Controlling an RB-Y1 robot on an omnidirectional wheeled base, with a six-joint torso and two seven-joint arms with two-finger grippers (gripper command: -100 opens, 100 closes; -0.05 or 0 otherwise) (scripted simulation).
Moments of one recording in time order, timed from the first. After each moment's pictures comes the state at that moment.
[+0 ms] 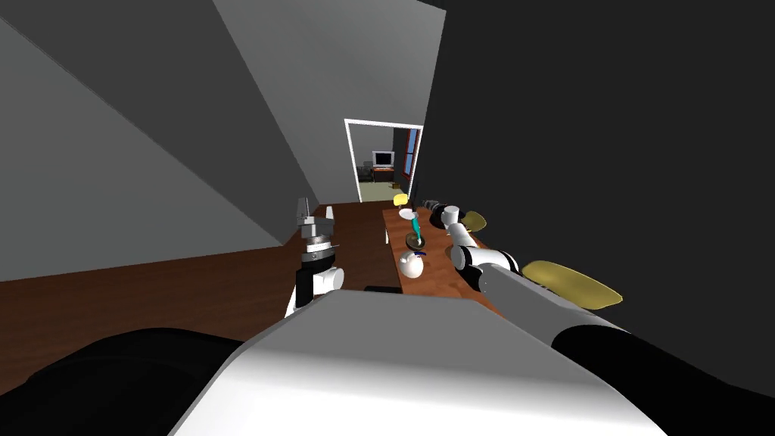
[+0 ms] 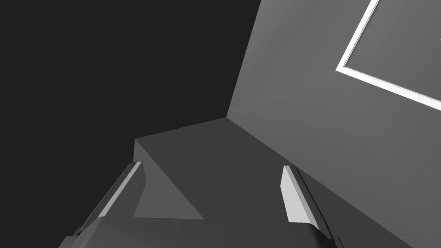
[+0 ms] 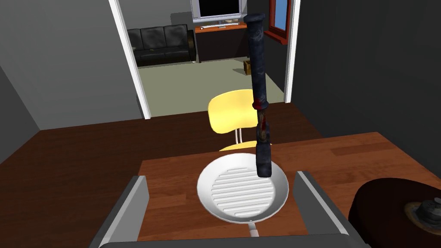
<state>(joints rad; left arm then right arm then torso) 0.51 -0.05 -0.03 -2.36 0.09 -0.41 0.07 -0.84 -0.32 -0.29 -0.69 -1.30 0.40 -0.46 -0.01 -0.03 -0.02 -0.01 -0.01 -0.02</state>
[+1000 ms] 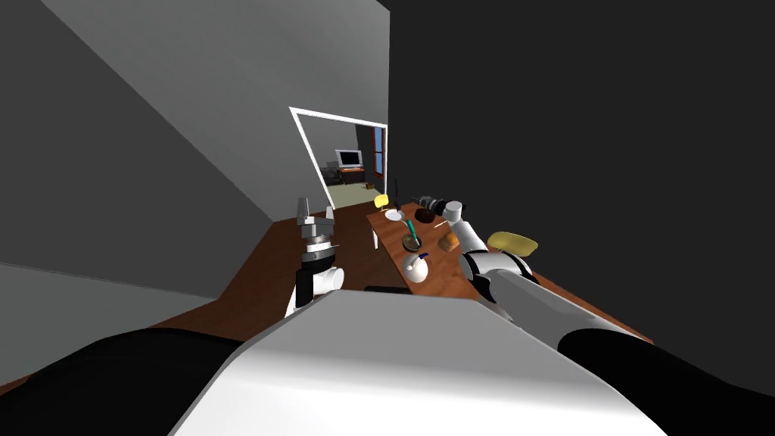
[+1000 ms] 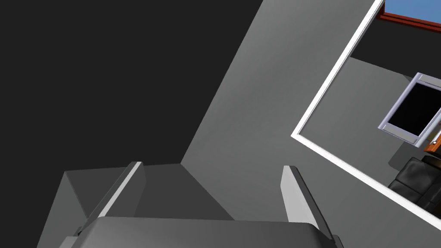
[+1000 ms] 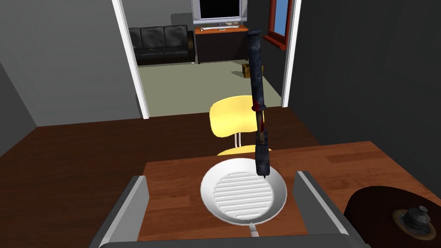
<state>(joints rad) 0.51 -0.05 -0.03 -2.36 0.09 -0.41 0.07 -0.76 -0.42 -0.03 -0.97 -1.46 0.61 -0.60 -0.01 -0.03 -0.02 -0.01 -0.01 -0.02</state>
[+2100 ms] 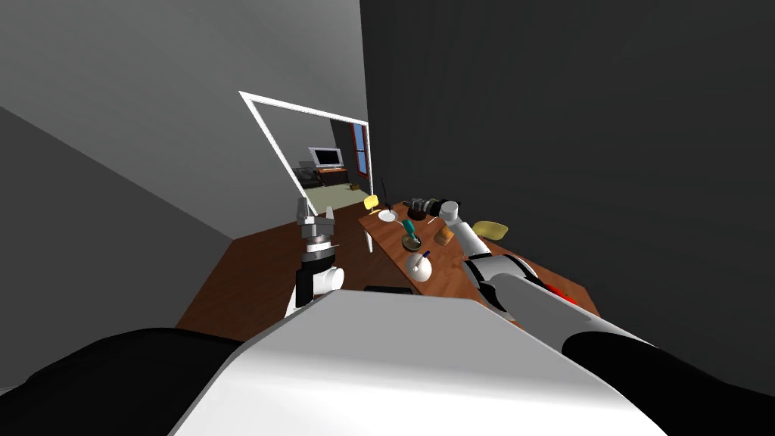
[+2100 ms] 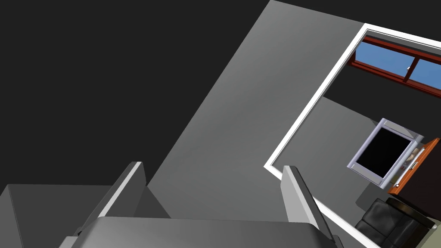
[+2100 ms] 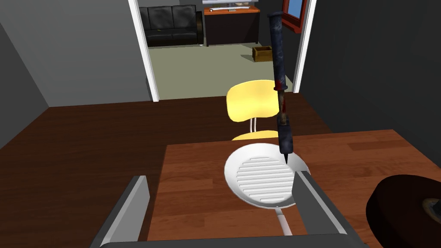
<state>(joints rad) 0.51 -0.05 -0.03 -2.36 0.09 -0.41 0.07 -0.71 -0.47 0.14 -1.16 -1.51 0.71 -0.73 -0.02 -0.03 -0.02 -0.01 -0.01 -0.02</state>
